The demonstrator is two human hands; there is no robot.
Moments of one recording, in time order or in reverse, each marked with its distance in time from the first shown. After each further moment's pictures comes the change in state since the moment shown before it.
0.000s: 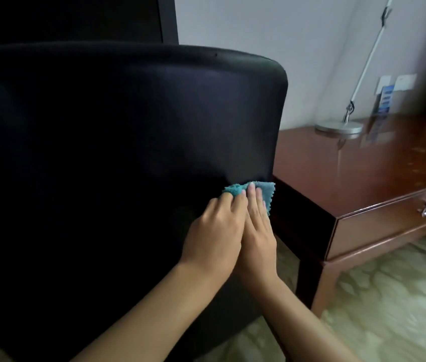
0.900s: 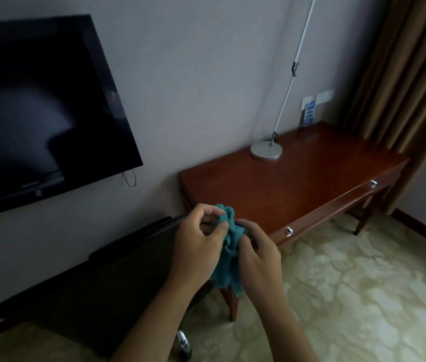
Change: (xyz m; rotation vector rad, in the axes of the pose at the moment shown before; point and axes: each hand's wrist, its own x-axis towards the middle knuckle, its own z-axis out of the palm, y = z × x) left_hand 0.178 0.147 -0.354 -1.244 -0.160 -0.552; right_hand 0.283 -0.141 -0.393 0.526 -0.189 0.981
